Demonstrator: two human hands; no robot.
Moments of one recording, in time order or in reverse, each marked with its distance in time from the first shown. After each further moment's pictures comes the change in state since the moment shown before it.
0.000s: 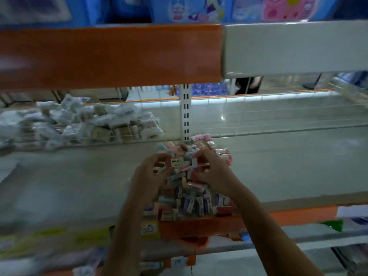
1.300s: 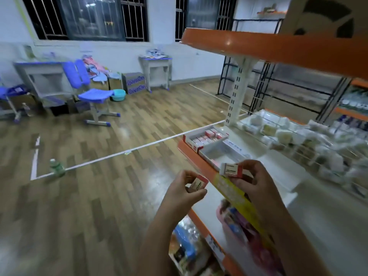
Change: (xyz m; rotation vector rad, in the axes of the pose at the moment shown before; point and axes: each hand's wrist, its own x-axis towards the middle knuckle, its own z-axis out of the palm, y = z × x) left_hand -0.211 -0.234 -0.454 -0.323 0.695 -0.462; right_hand 0.049 -0.338 0.479 0.586 -0.557 -0.211
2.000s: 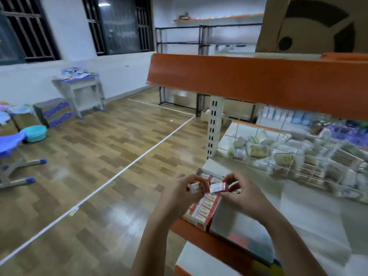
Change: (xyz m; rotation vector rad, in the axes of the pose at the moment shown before) left_hand 0.293 0.033 -0.043 0.601 -0.446 0.368; right_hand 0.213 0.032 0.046 -0.540 0.217 0.175
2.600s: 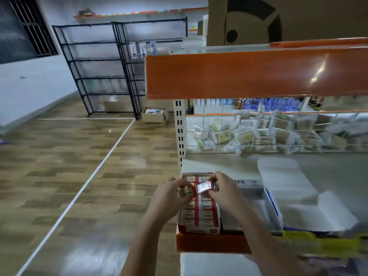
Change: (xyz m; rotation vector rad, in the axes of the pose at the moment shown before) left_hand 0.063 -0.052 -0.013 0.175 -0.305 0.309; right_hand 0.020 0.004 0.071 -0.324 0.342 0.310
